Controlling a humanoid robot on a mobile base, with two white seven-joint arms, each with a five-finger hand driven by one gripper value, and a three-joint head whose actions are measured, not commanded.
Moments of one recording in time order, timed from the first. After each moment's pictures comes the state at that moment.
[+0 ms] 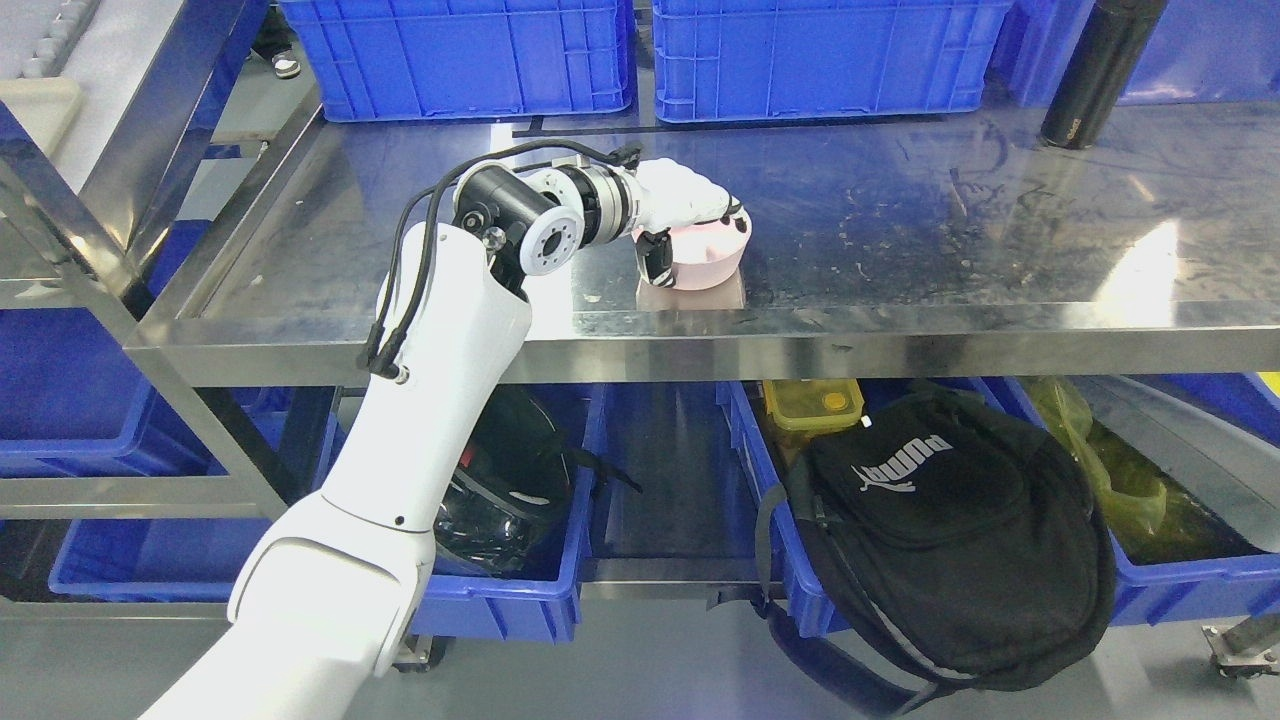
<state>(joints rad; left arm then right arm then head) -0.82 0.01 -0.37 -1.29 -1.09 -0.26 -0.98 0.00 0.00 0.05 0.00 0.05 -0.08 -0.03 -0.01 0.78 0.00</state>
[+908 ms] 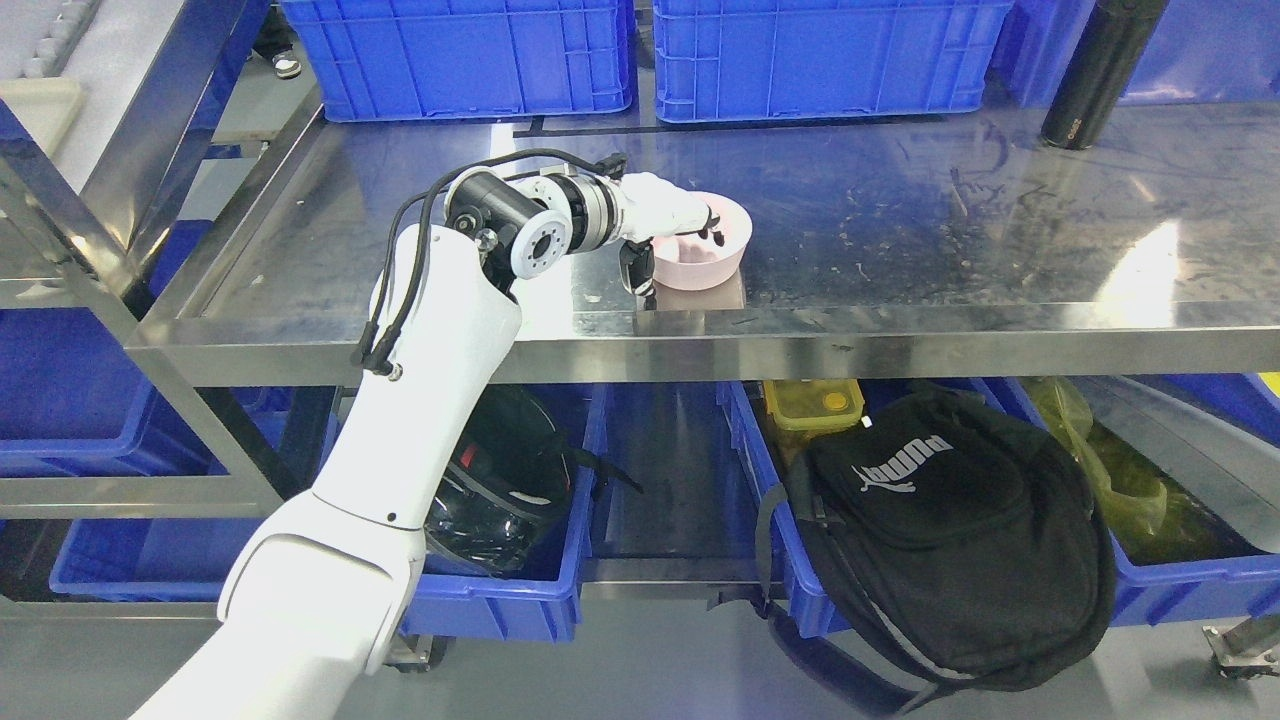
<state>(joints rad) -0.82 0.02 -0.37 -1.24 -1.09 -0.26 -0.98 0.00 0.00 0.05 0.00 0.05 -0.08 -0.03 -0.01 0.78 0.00</state>
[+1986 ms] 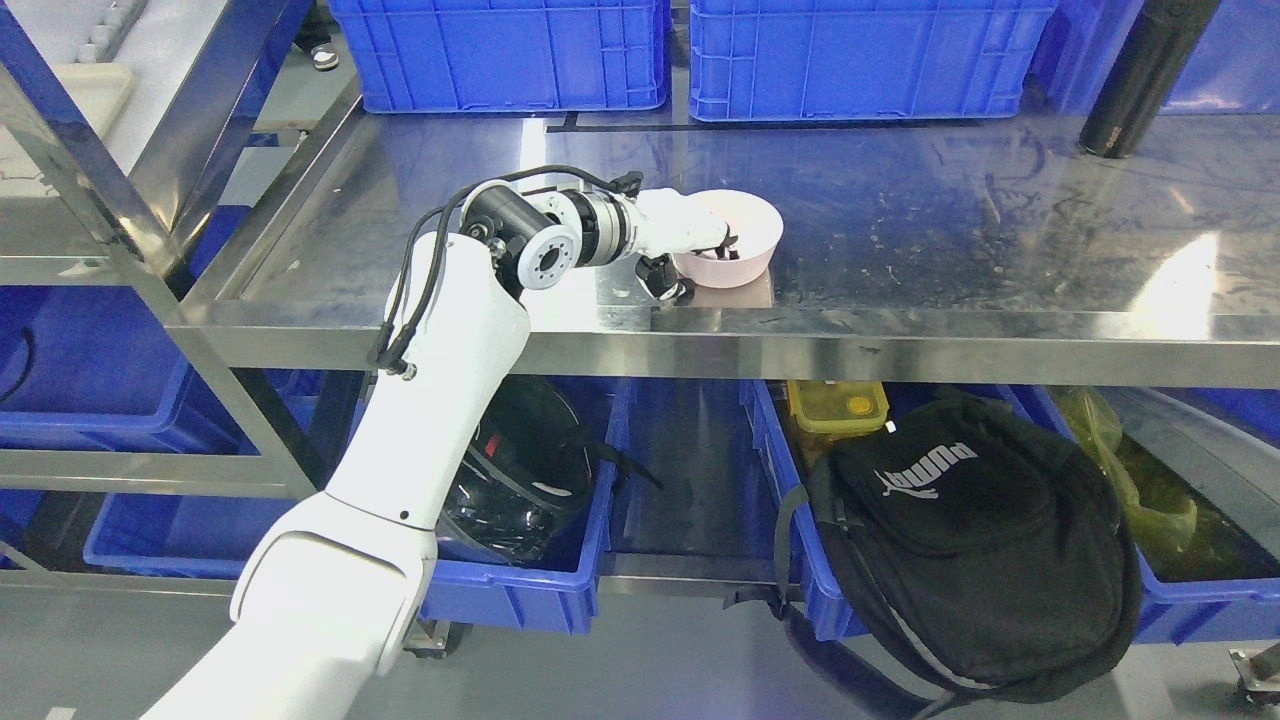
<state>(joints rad) -0.81 0.00 -0.35 -1.16 -1.07 -0.39 -0.95 0.00 0.00 0.05 0.00 0.05 -0.08 -0.03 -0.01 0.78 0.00</state>
